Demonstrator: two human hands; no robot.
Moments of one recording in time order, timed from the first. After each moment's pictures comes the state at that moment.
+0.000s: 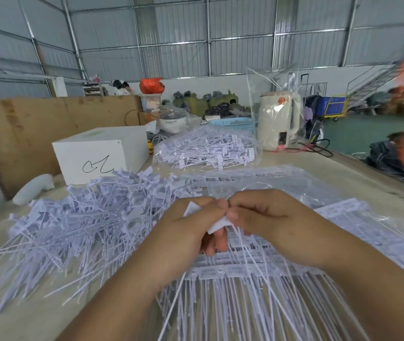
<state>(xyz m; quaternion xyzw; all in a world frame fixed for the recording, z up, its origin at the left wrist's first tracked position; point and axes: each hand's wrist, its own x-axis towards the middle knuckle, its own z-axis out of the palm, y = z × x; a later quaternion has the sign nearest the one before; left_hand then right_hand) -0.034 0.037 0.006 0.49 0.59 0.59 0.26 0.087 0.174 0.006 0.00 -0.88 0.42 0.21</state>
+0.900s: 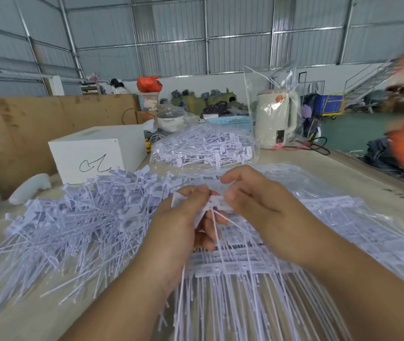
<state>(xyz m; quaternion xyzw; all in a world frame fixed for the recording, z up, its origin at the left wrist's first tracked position) -0.034 0.051 -0.009 0.35 0.52 0.73 0.27 0.081 0.170 0.000 -0.04 -0.86 0.40 0.31</state>
